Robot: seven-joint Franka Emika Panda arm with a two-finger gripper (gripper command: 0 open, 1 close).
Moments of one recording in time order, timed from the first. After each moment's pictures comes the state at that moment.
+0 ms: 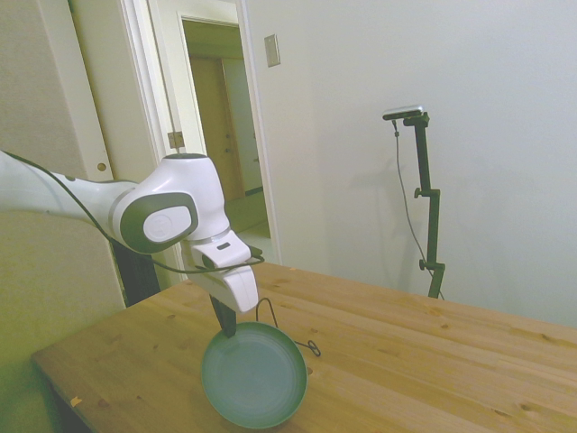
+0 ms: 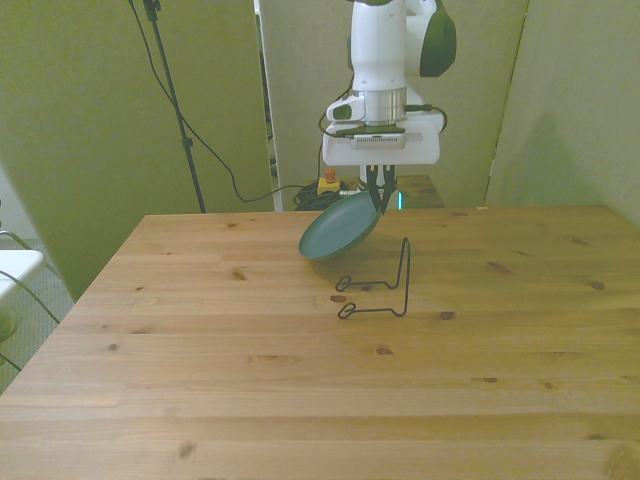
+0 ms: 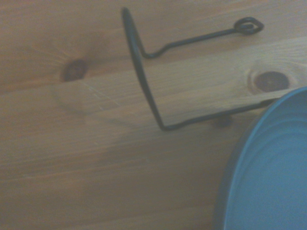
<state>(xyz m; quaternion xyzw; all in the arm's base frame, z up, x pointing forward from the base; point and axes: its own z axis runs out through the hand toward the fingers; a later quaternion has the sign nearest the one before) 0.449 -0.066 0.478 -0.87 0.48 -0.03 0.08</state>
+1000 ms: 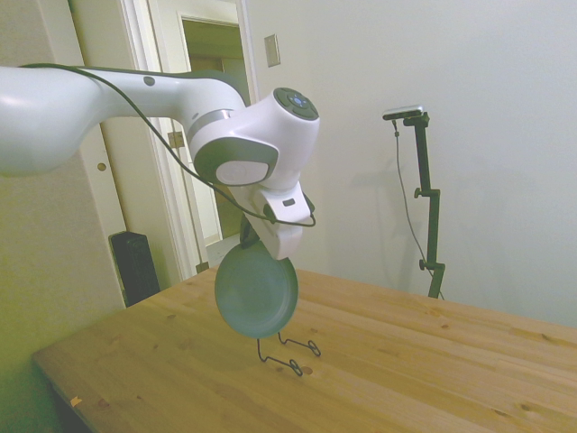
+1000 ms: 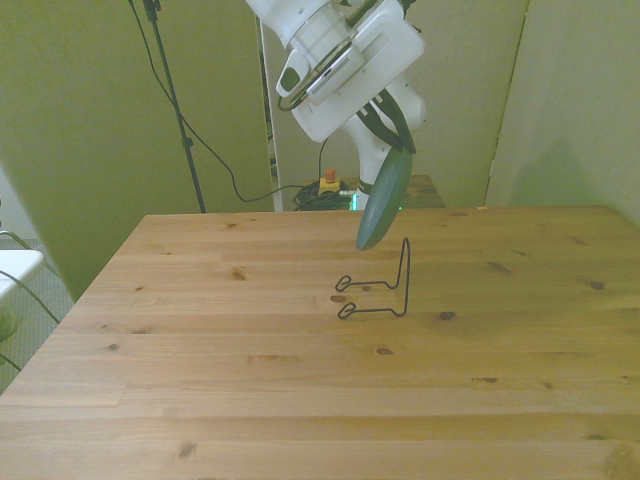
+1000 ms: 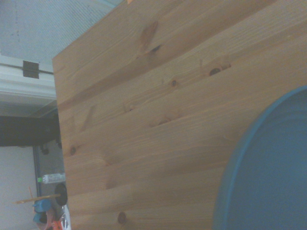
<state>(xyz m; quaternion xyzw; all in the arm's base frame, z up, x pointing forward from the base) 0.523 -0.153 0.559 -0.80 0.47 0.07 0.36</state>
